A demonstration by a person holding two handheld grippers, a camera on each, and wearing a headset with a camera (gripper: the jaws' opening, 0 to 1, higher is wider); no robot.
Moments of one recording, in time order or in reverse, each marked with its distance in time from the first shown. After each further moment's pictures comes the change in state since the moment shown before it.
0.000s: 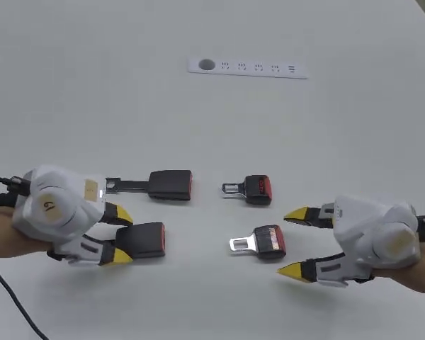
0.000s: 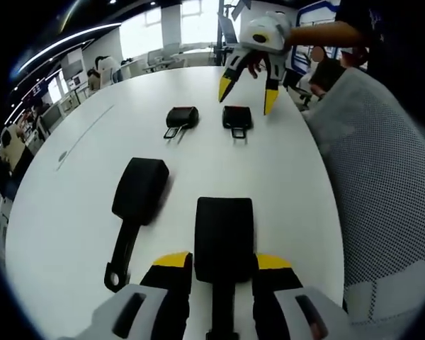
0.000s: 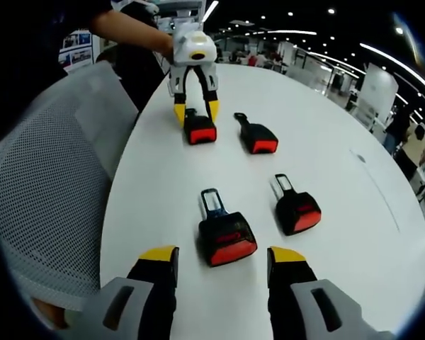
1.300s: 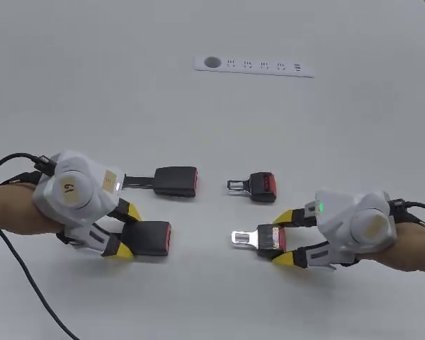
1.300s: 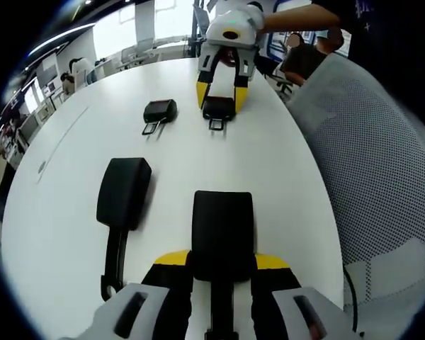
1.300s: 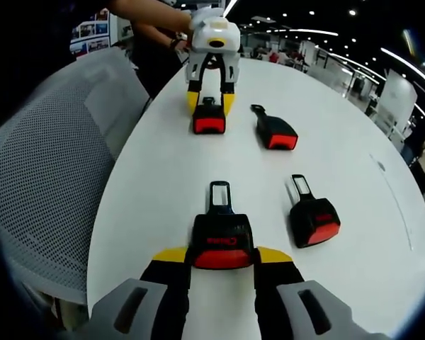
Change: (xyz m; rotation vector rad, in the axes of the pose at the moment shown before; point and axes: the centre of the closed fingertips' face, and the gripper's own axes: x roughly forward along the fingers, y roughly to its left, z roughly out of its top) left arm 0.007 -0.004 -0.007 0.081 0.058 -0.113; right arm 0.023 0.001 -0.006 -0.081 0.031 0.095
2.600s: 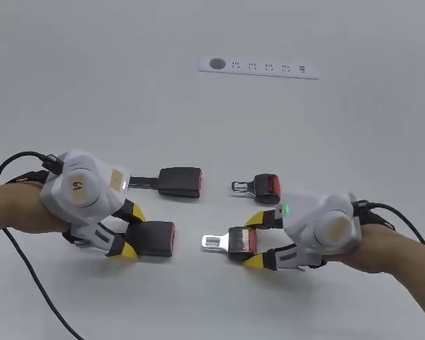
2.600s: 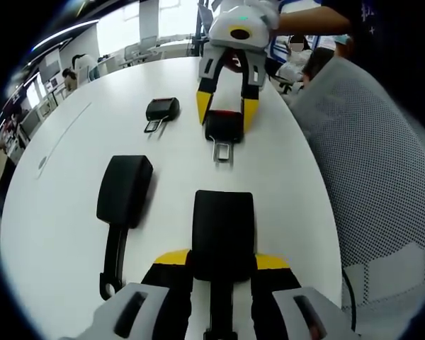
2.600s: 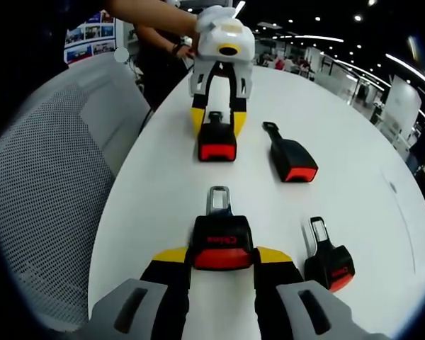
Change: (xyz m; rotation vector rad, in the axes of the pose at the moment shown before) left arm 0.000 0.000 0.001 -0.027 0.004 0.002; right arm 0.032 0.009 0.045 -0.026 -0.043 0.031
